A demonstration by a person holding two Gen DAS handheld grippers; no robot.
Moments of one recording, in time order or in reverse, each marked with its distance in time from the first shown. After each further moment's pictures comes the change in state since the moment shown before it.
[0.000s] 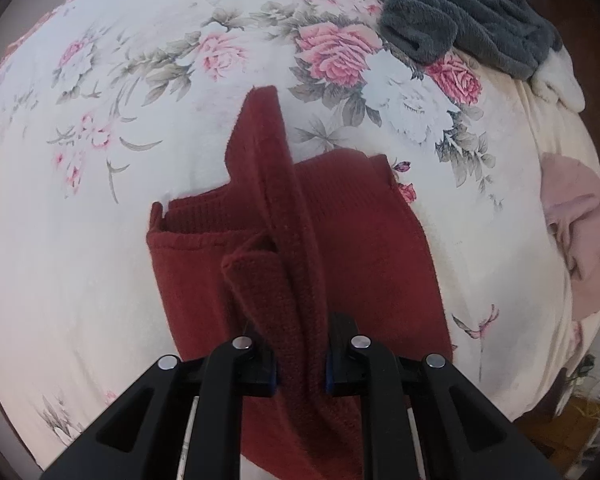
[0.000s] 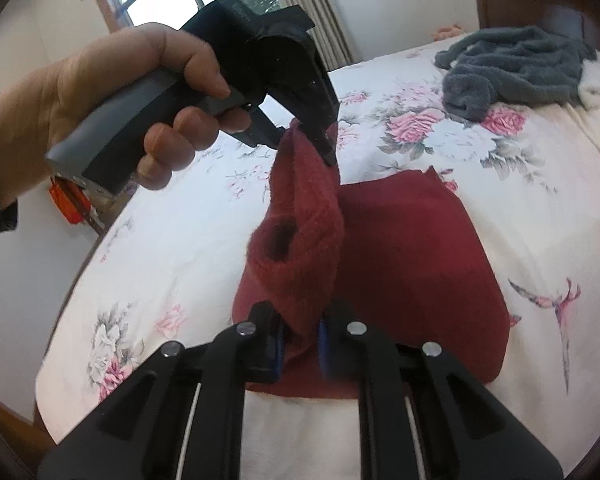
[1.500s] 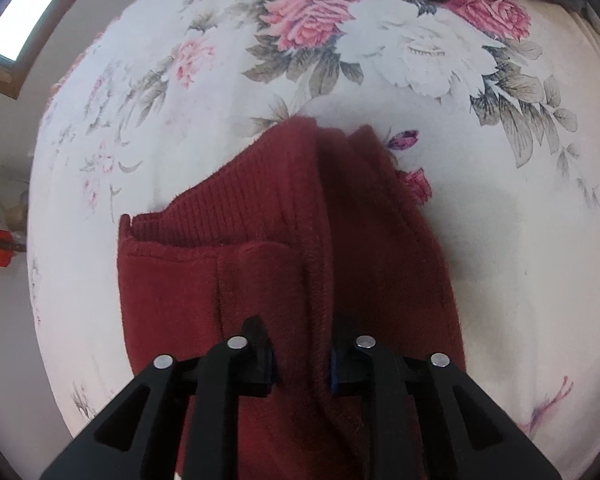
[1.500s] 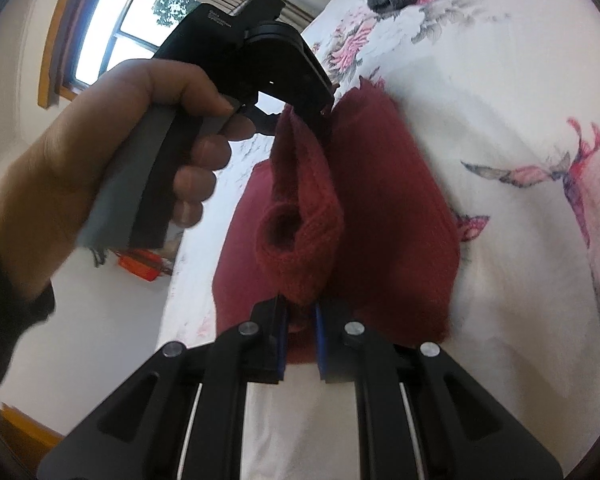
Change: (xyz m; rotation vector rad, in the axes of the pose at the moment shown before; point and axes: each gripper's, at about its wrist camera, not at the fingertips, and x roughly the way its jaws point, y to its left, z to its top) left arm 0.098 -0.113 0.019 0.015 -0.020 0.416; right arm 0.021 -0.146 -0.052 0.414 0.101 0.331
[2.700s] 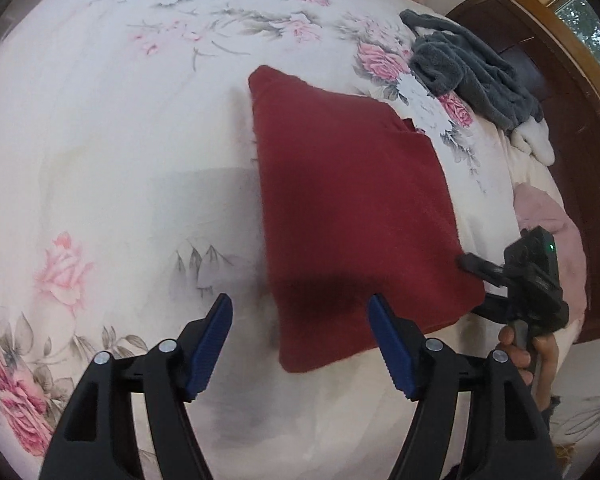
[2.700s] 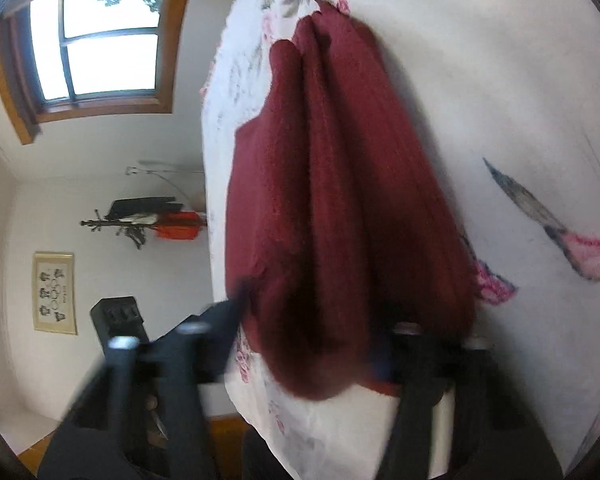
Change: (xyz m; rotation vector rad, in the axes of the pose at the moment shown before) left arm -0.002 0.197 -0.237 -0.326 -0.188 -0.612; right arm 0.042 -0.030 0.061 0.254 0.380 0.107
